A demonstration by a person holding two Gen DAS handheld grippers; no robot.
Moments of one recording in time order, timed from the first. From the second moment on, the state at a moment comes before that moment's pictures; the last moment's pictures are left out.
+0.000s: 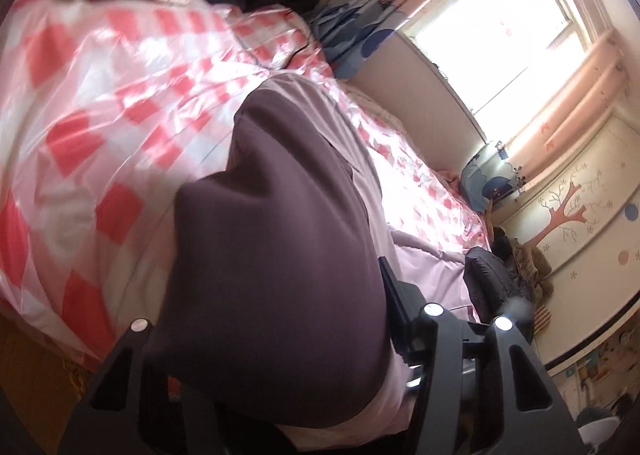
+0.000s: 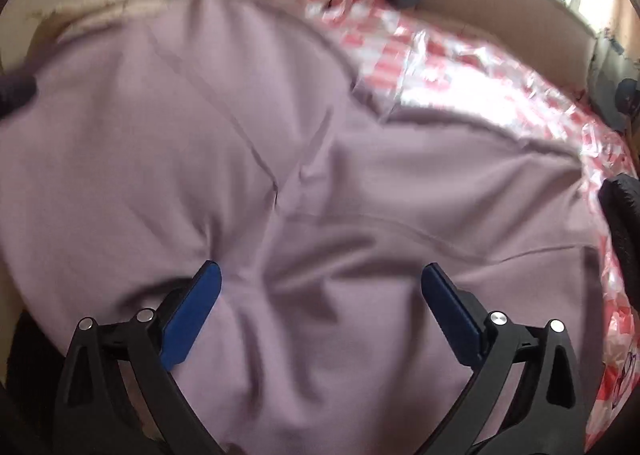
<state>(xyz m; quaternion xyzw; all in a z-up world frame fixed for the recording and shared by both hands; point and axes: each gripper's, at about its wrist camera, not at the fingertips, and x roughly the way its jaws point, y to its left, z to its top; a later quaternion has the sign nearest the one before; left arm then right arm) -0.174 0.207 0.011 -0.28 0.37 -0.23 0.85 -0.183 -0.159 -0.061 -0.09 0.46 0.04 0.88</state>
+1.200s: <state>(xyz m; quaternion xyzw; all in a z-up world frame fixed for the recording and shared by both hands) -0.301 -0.170 0.011 0.28 0.23 -0.45 0.82 -0.139 -0.383 0.047 0.03 0.53 0.08 0.84</state>
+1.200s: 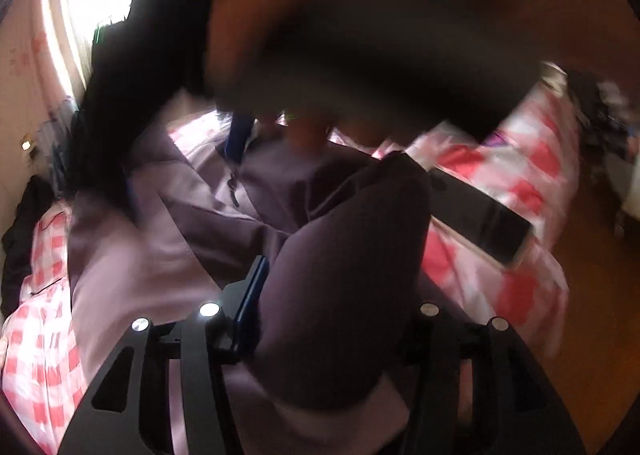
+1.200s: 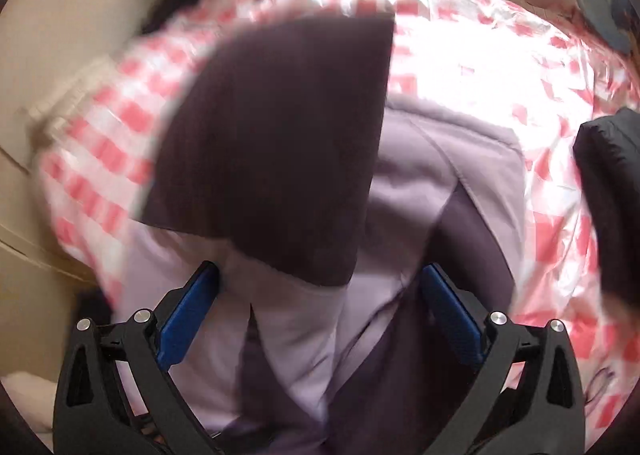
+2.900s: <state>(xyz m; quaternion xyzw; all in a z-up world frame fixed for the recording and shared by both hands) -0.024 0.102 0.025 0.07 0.39 -0.25 0.88 -0.037 -0.252 0.030 0.16 0.39 0.14 0.90</state>
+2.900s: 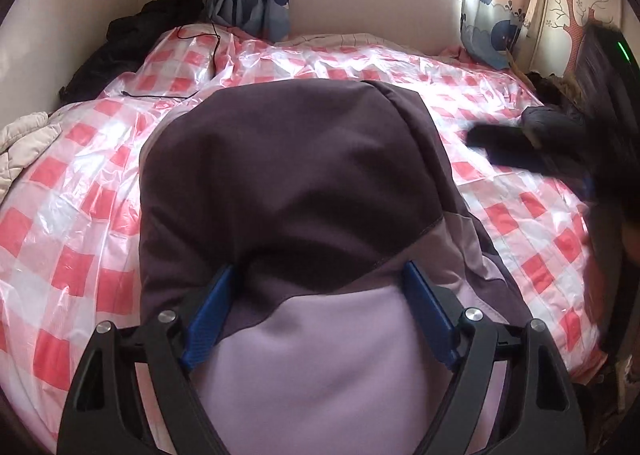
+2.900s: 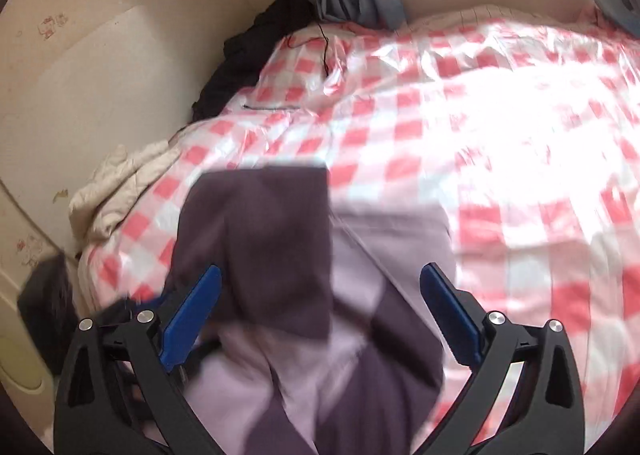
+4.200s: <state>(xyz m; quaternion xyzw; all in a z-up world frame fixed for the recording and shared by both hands) -0.063 0.097 0.023 0.14 0.34 -0.28 0.89 -0.177 -0.234 -0.030 0.19 0.48 0.20 0.83</state>
